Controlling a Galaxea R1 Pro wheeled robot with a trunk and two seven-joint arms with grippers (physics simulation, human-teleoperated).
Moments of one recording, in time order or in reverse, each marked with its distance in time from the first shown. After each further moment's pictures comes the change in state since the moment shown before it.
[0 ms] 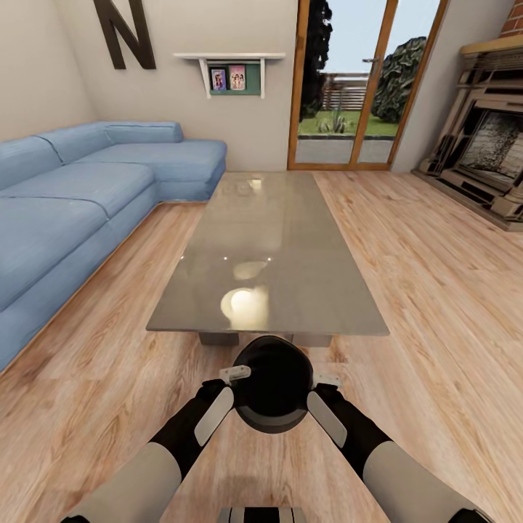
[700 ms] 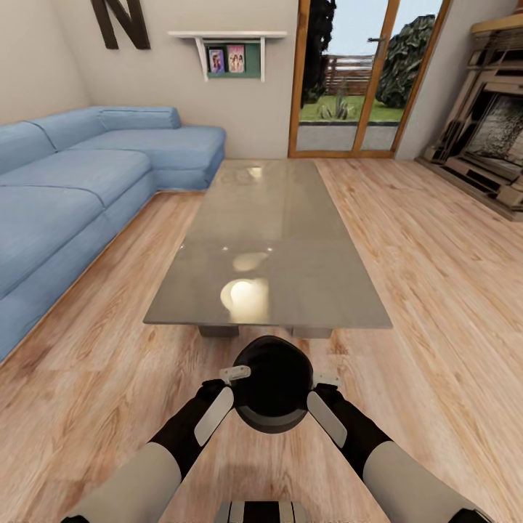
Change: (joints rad) left arm 0.000 0.001 -0.001 0.000 0.002 0.000 0.000; right arm 0.000 0.000 0.000 0.000 -0.001 0.000 0.000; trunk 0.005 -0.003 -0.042
